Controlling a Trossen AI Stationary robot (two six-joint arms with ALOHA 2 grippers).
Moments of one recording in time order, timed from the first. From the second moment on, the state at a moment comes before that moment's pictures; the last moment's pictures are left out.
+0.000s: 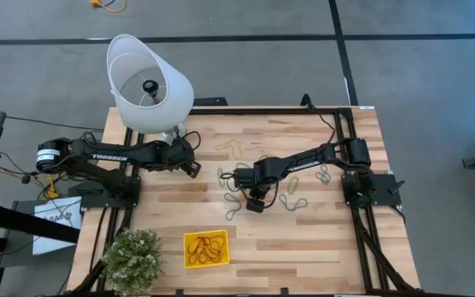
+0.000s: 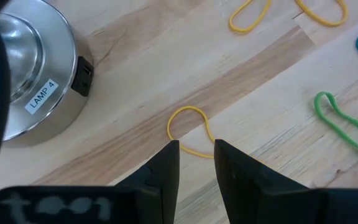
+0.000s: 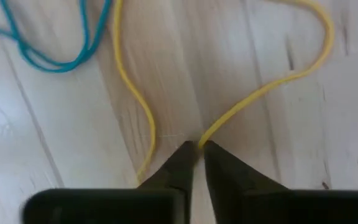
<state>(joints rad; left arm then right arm) 0.21 1.26 0.64 -0.48 -0.38 -0.71 0.03 2.06 1.36 -0.73 -0.02 0.24</state>
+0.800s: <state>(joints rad) 0.21 1.26 0.64 -0.42 -0.39 -0.67 0.22 1.83 1.35 -0.03 -0.44 -0.09</state>
